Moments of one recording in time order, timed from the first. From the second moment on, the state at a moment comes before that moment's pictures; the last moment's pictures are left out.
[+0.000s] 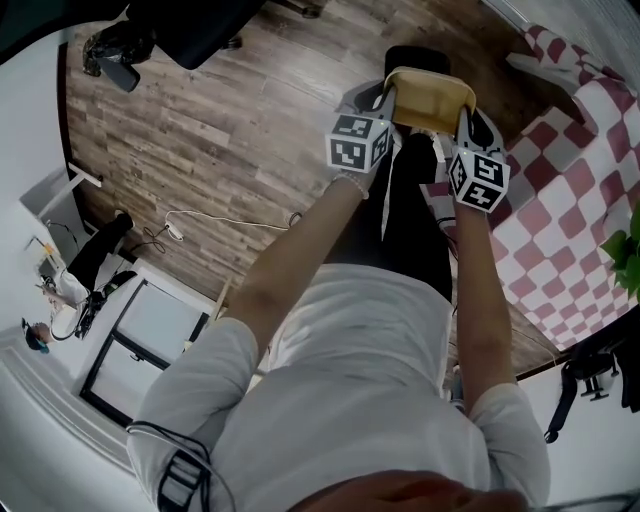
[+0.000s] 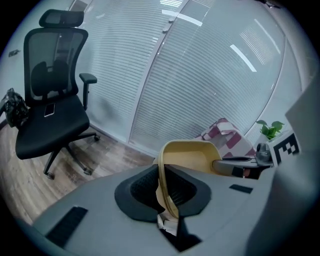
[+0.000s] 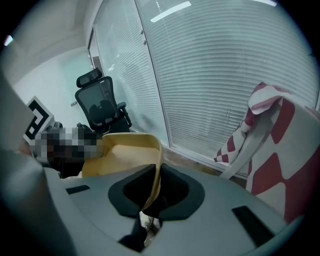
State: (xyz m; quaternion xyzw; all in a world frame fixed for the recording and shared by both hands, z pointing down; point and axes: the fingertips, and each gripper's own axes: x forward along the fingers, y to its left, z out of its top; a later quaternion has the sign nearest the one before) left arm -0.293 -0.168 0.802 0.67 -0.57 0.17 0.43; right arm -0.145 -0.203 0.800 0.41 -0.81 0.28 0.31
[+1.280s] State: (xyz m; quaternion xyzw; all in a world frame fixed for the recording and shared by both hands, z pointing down) left arm -0.286 -0.150 1.050 0.64 -0.53 0.22 0.50; right arm -0.141 -0.187 1.043 0.37 -0.77 0.34 0.39
